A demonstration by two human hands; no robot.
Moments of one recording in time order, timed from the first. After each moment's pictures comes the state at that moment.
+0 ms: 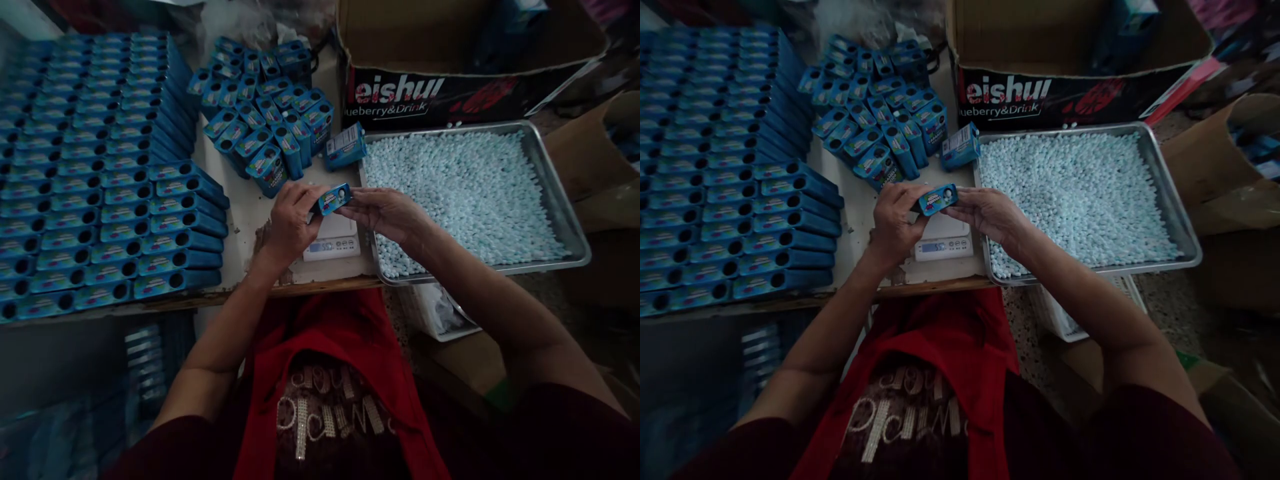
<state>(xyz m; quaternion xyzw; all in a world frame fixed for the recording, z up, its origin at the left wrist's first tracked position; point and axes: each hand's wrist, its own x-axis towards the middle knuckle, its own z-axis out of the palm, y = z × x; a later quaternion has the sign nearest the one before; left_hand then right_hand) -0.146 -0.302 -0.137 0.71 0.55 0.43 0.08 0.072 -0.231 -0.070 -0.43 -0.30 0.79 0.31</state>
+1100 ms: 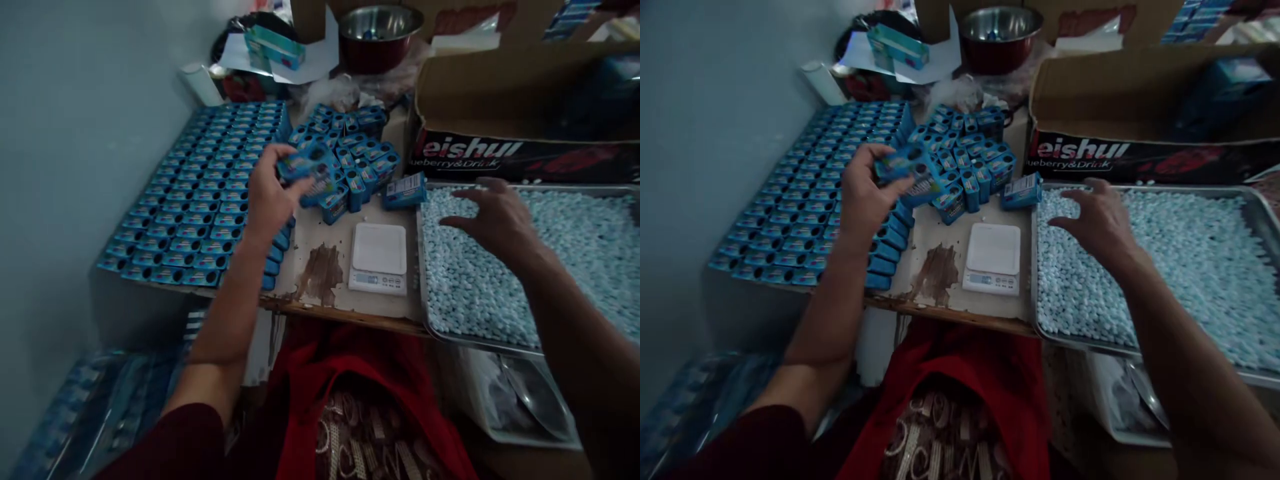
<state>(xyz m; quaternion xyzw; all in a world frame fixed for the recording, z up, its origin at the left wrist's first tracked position) -0.283 -0.284 -0.050 0.57 0.67 0.48 0.04 0.131 -0.133 -0.055 -0.49 -0.84 0.12 0.20</state>
